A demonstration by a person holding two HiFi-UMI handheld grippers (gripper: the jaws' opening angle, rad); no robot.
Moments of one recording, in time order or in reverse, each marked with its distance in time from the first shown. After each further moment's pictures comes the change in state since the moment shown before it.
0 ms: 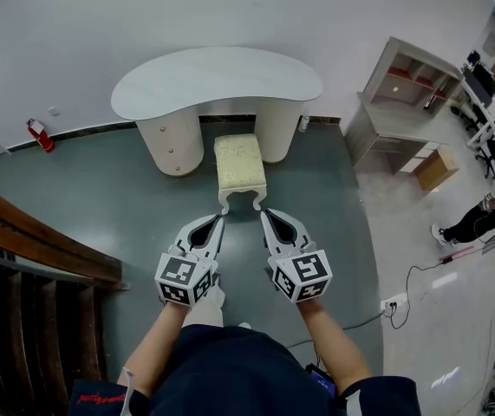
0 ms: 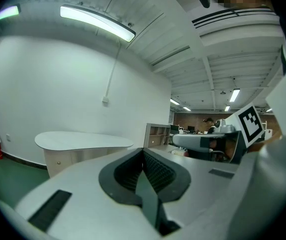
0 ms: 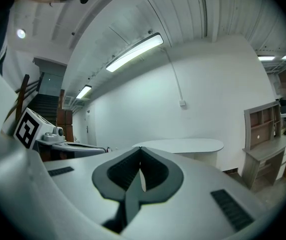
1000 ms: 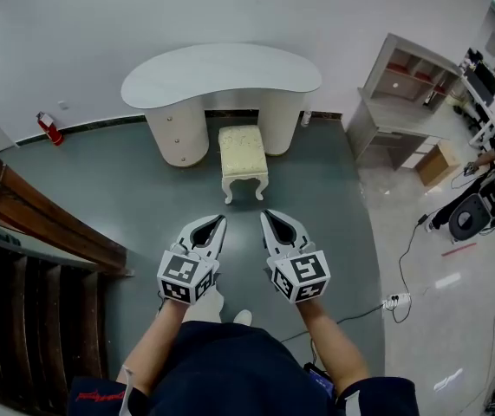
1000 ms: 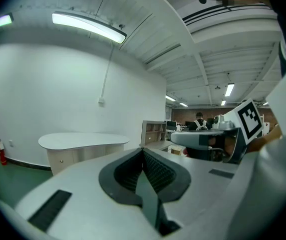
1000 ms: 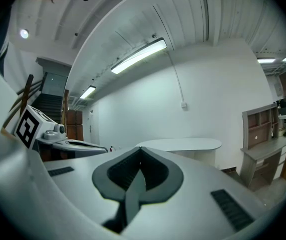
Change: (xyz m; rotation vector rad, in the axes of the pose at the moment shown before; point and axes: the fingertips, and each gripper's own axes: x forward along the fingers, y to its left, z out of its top) left arm -0.067 -0.062 -0.015 0.054 0.032 -0.010; right arm -0.079 0.047 -0.009 -0.012 0.000 0.012
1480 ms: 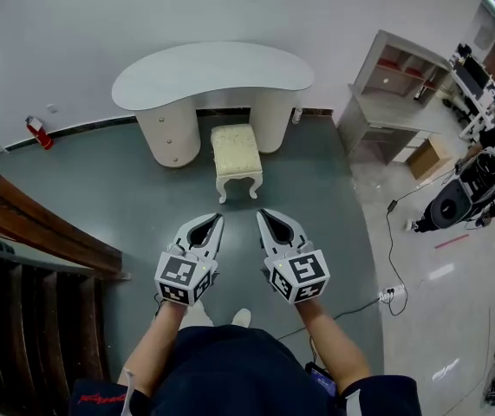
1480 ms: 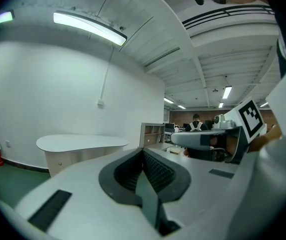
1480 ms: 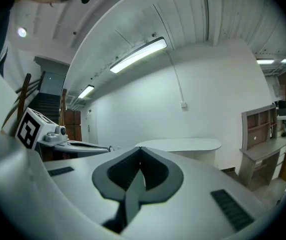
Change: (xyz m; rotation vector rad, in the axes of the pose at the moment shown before) left arm -0.001 0.017 0.012 0.003 -0.028 -0.026; right arm 0.013 0.012 0.011 -0.005 0.005 -0.019
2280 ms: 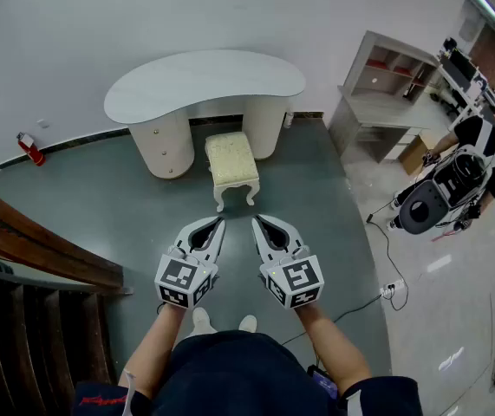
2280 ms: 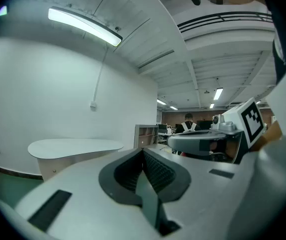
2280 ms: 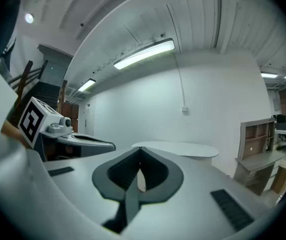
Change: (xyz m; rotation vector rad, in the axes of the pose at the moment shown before) left arm -0.001 0.024 0.017 0.031 -0.018 -0.091; right arm 0.026 0.025 0.010 -0.093 0.002 -0.038
